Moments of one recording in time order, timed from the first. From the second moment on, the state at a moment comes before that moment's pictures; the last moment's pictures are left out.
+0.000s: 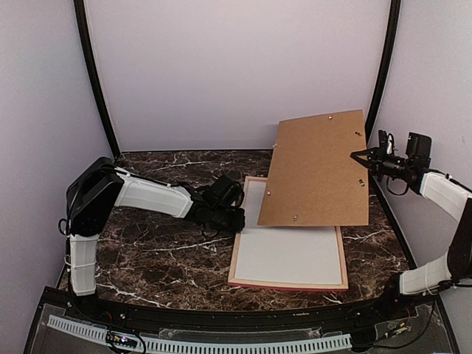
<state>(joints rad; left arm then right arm) -0.89 2.08 1.35 -0.20 -0.06 -0.64 -0.19 1.26 0.86 0.00 -1.01 0.77</state>
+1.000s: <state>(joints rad) -0.74 1.61 0.68 0.02 -0.10 -0.85 0.22 1.35 0.75 0.16 -0.90 0.85</state>
